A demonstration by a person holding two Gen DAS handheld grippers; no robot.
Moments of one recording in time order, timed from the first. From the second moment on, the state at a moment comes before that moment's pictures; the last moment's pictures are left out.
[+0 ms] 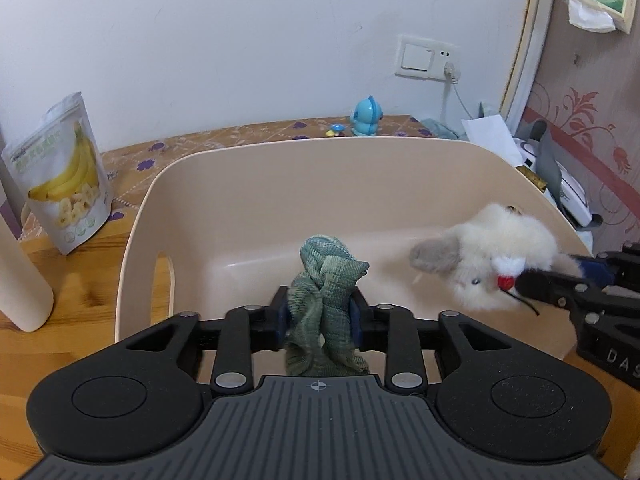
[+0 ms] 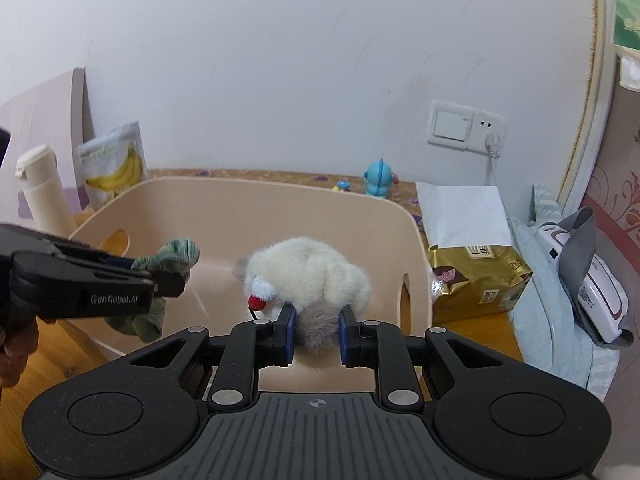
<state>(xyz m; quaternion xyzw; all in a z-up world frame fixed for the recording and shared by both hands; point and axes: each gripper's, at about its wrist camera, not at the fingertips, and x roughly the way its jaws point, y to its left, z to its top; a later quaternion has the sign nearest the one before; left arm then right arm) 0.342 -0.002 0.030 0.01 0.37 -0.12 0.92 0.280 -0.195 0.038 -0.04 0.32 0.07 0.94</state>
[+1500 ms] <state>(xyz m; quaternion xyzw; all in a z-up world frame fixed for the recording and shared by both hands) 0.189 0.047 0.036 0.04 0.34 -0.13 0.93 0.188 -0.217 0.034 -0.04 0.31 0.08 0.95</state>
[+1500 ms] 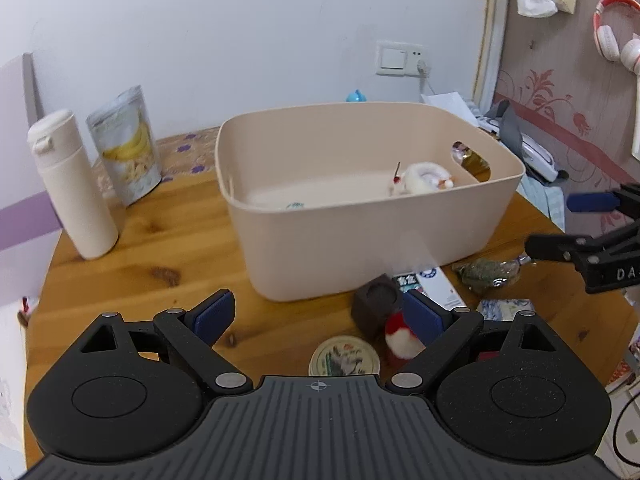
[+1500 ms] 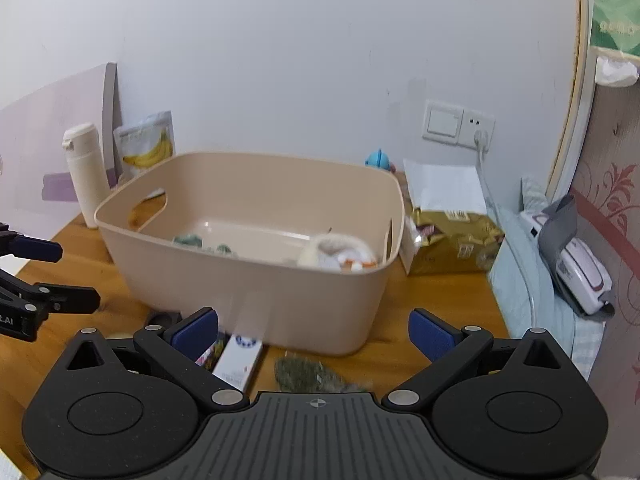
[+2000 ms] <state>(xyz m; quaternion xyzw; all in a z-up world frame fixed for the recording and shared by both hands) 0.185 0.054 -0.006 0.03 0.38 -0.12 0.92 0.167 -0.220 -0.003 -0.04 0.36 0.09 0.93</state>
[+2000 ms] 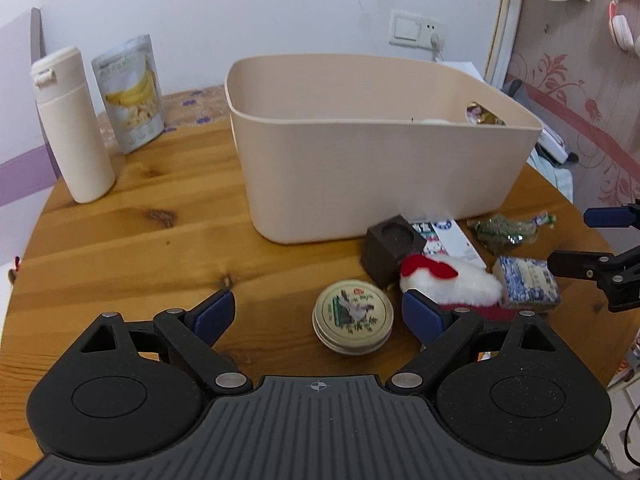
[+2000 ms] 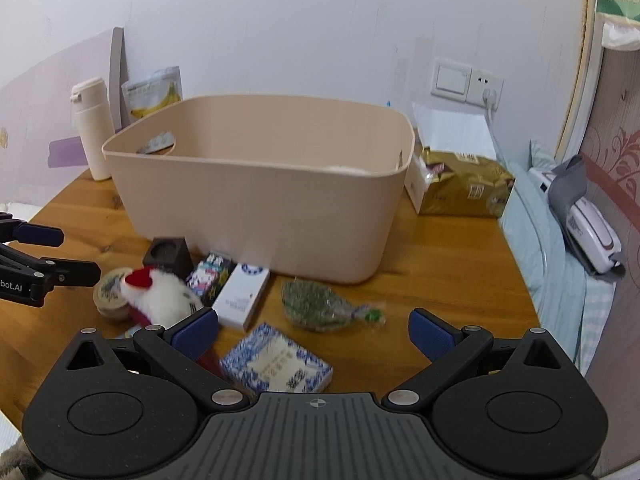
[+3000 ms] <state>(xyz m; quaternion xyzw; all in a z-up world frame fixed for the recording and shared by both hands) 0.208 0.041 -0.044 0.06 0.41 -0.15 0.90 0.180 -0.210 -0.055 -0.07 0.41 0.10 0.90</state>
